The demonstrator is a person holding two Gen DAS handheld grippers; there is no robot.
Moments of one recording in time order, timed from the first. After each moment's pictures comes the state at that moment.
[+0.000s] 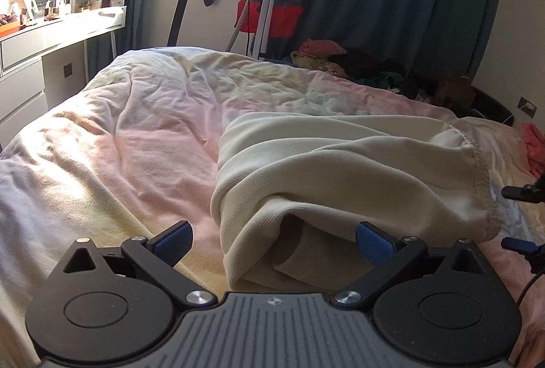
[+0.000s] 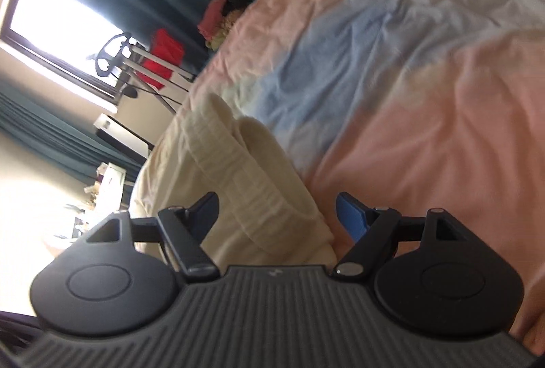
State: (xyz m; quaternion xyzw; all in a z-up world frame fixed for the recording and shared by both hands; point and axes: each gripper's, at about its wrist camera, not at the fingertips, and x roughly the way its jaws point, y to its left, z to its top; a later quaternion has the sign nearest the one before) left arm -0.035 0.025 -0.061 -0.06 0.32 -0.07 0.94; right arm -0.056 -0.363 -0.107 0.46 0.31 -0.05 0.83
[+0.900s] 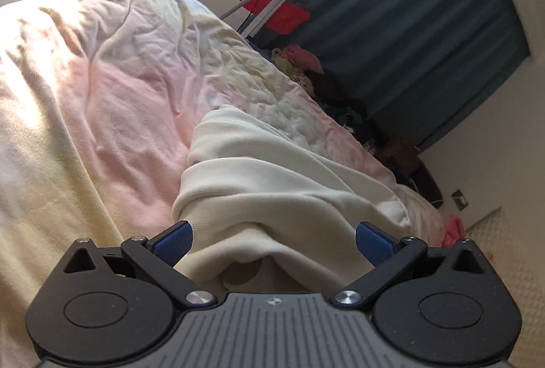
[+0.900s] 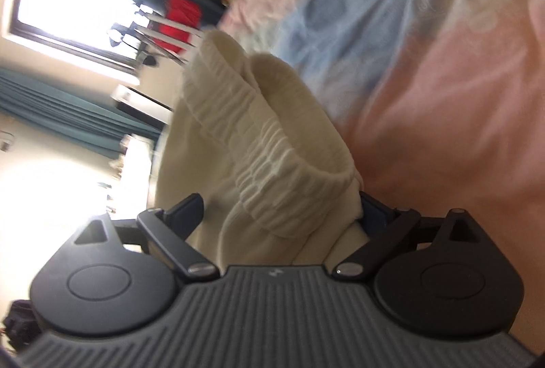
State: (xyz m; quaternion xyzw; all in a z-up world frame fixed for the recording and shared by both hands) left arm 0.003 0.092 -0.072 -0.33 0.34 -0.15 0.87; right arm -0.010 -0.333 -0.143 0.49 0.35 0.02 0.79
